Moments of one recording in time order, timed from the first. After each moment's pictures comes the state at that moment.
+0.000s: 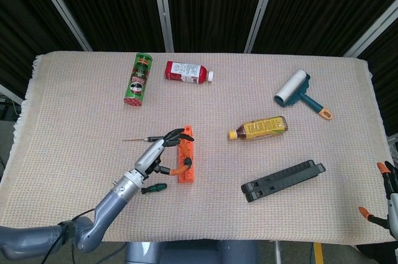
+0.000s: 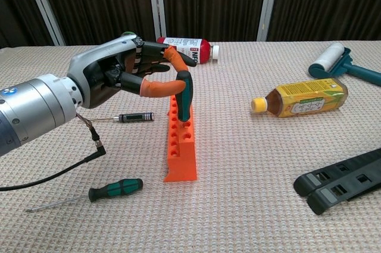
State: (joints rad) left arm -0.68 -1.65 -0.19 -1.61 1.35 1.01 -0.55; right arm -0.07 -1.13 0.05 -1.49 -1.46 1.53 0.16
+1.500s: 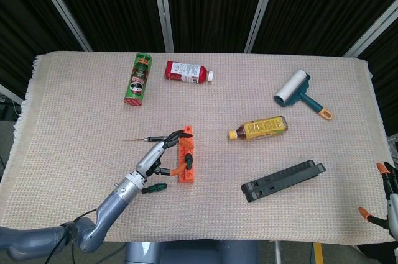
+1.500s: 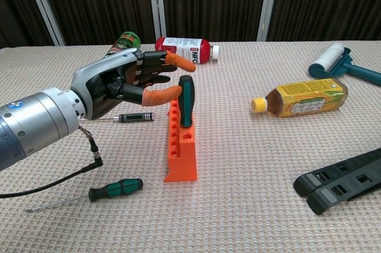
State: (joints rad) left arm -0.66 -1.68 -0.18 -1.55 1.38 1.00 -0.62; right arm -0.07 -1.13 0.05 -1.49 -1.45 1.53 0.15
